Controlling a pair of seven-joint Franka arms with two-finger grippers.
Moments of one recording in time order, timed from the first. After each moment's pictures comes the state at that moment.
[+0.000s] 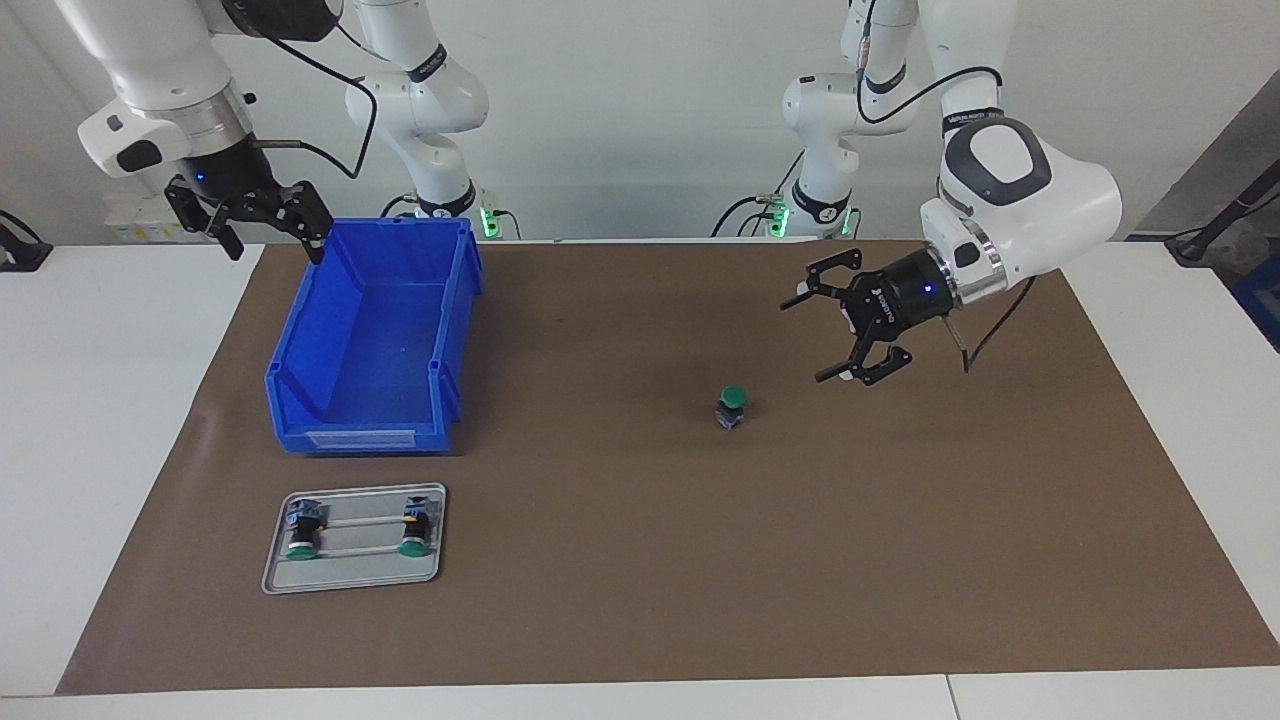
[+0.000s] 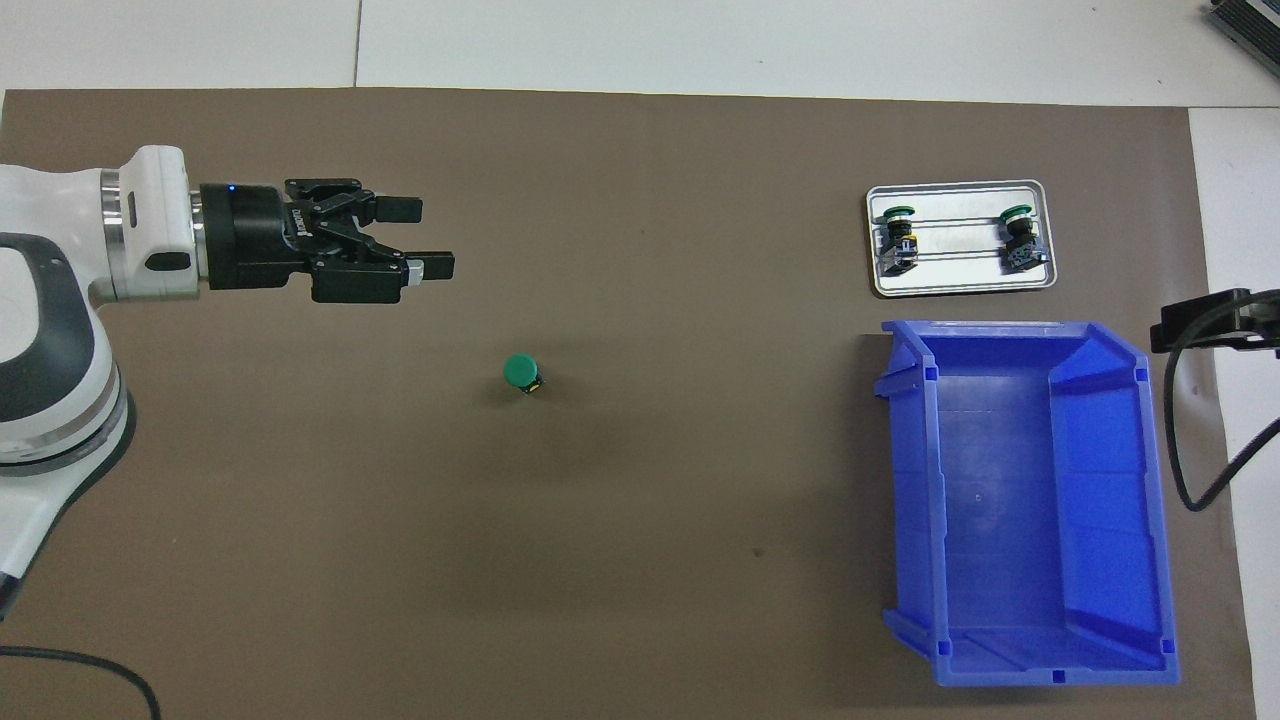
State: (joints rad) left arm -0.13 0.07 -0.03 -1.82 -1.04 2.00 0.98; right arm 0.04 -0.06 -0.08 -1.60 -0.04 1.55 0.03
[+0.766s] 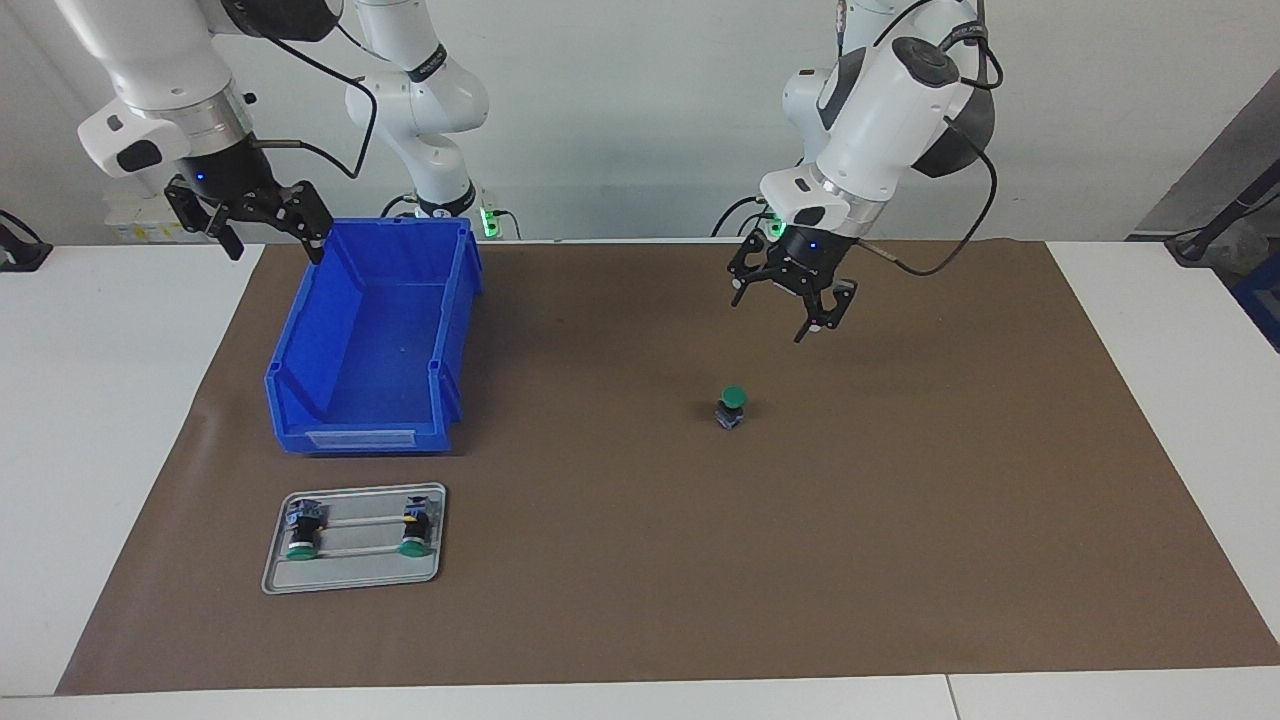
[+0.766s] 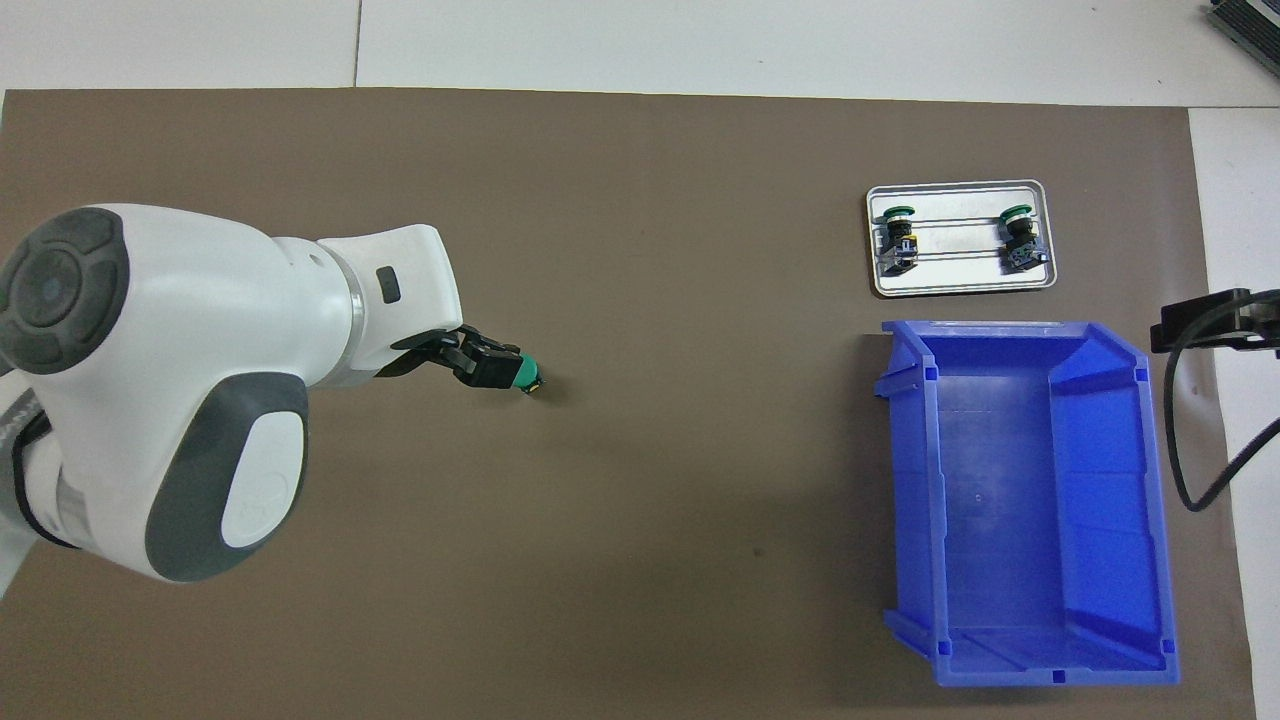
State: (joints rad) left arm -0.40 -0.02 -0.04 -1.87 -0.22 2.07 0.16; right arm 0.04 -0.06 -0.08 -1.60 -0.04 1.55 0.03
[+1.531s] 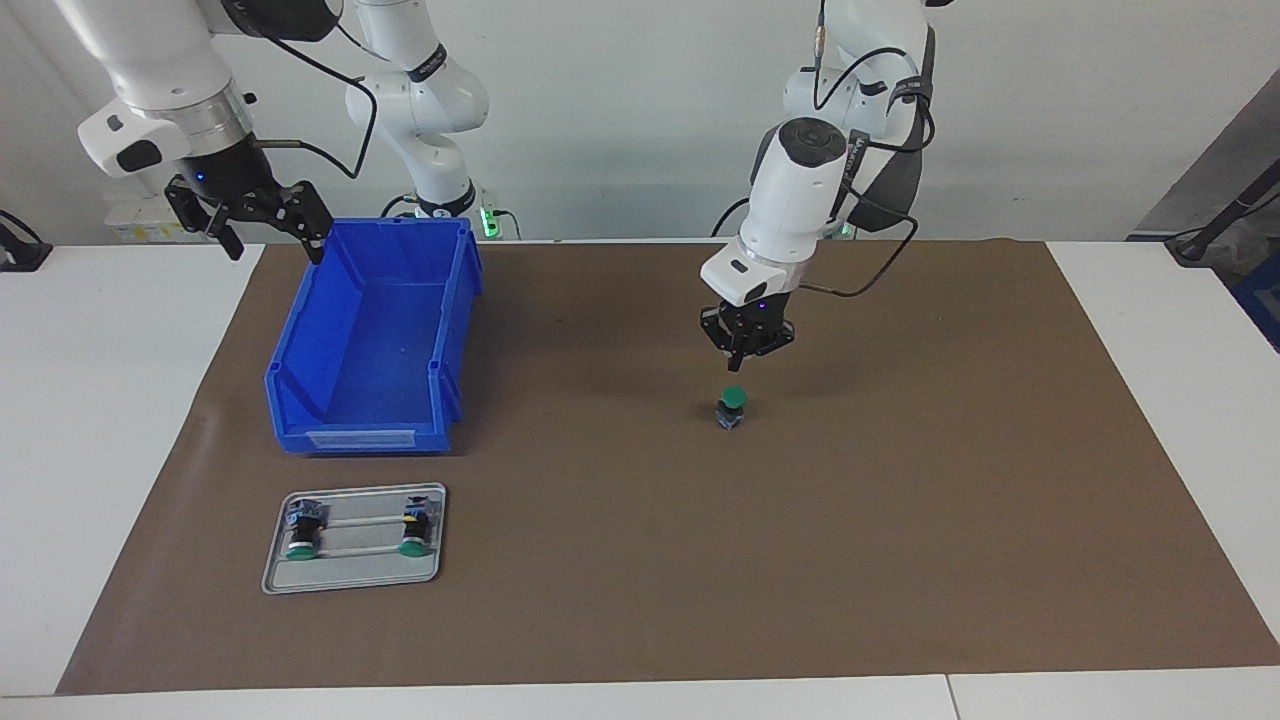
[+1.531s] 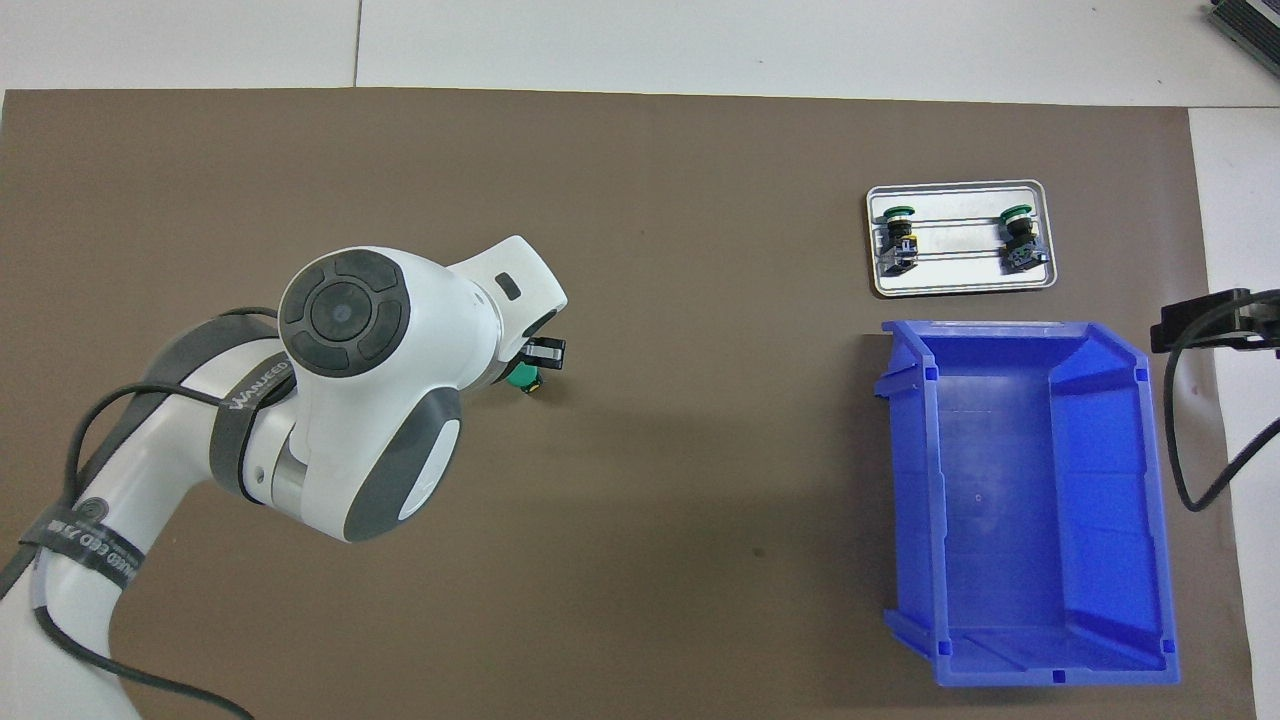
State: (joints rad) left arm -0.49 0.13 -0.03 -1.90 -0.06 2.19 -0.28; right arm 0.04 -0.06 -0.08 -1.60 -0.04 1.55 0.03
